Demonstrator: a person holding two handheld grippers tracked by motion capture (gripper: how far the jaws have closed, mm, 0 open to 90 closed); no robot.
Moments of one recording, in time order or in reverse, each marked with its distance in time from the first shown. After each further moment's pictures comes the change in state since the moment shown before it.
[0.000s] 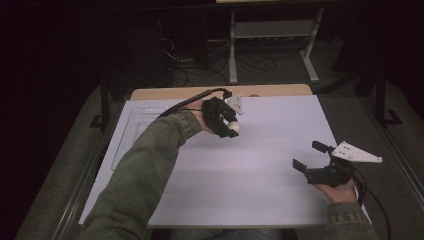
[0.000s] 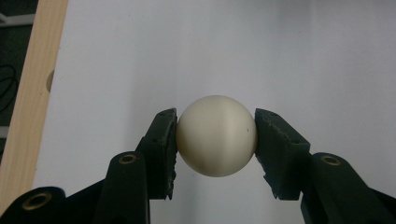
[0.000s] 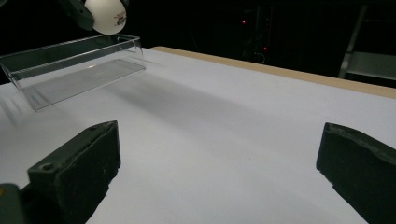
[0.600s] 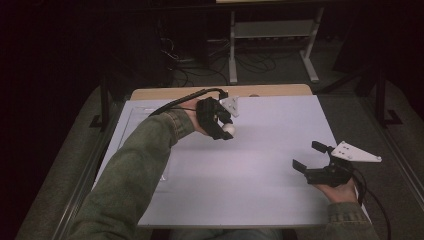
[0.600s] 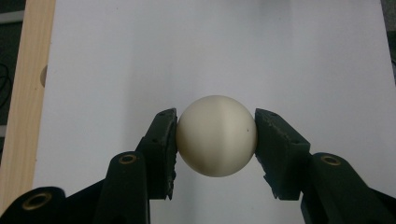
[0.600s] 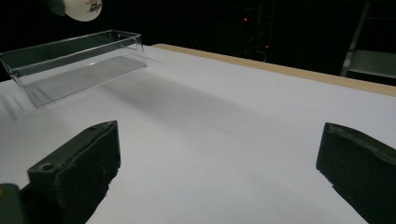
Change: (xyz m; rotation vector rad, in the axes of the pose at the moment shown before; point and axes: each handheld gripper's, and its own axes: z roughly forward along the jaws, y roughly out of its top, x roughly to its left) left arm -0.009 0.000 -0.019 0.046 -0.028 0.035; right arm 0.000 0.000 0.001 0.009 0.006 -0.004
